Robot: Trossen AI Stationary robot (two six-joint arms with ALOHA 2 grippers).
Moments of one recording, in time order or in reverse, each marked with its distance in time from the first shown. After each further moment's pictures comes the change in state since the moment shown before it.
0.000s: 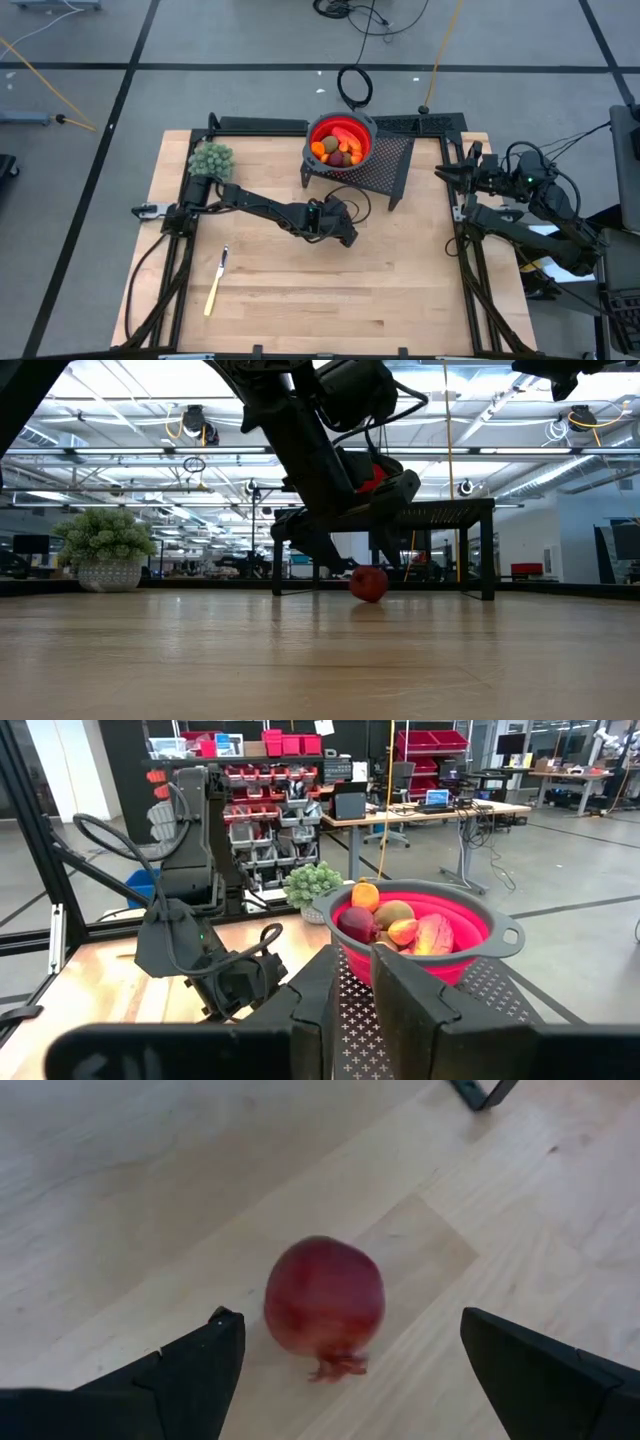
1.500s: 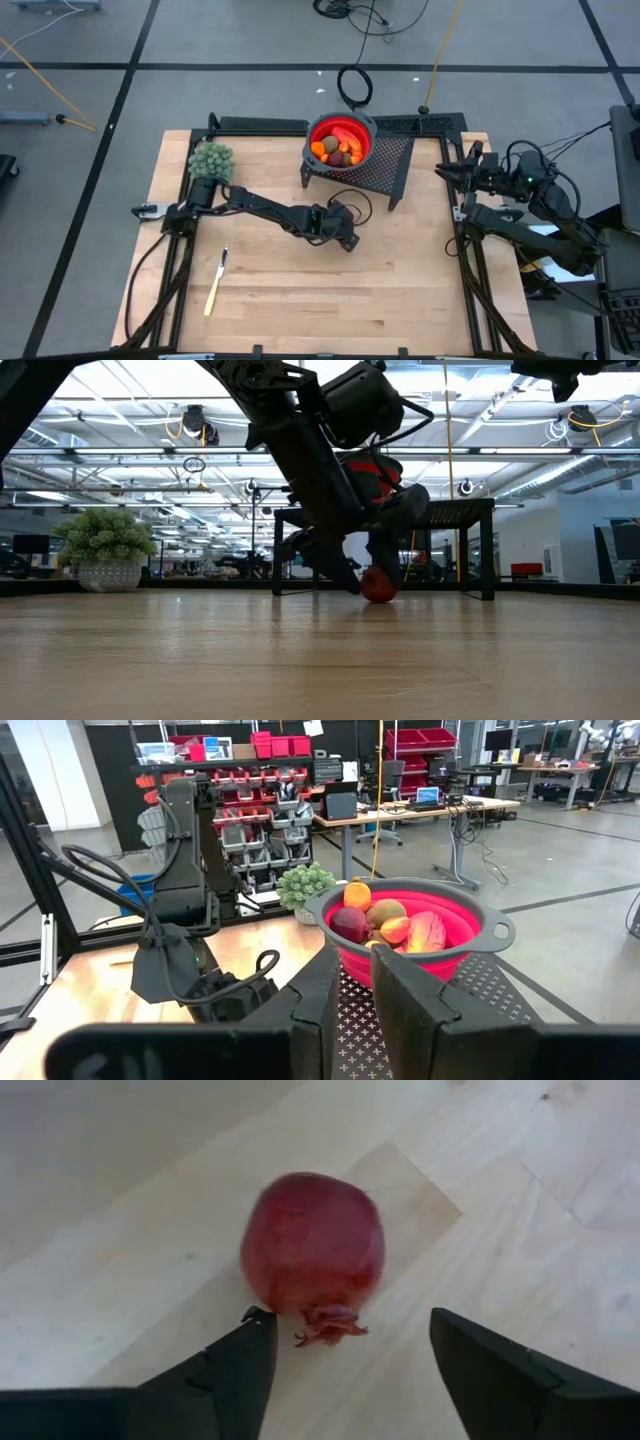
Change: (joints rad) left arm -0.001 0.050 0.001 0.047 0.101 -0.019; right arm 0.000 0.000 0.000 0.000 0.026 0.026
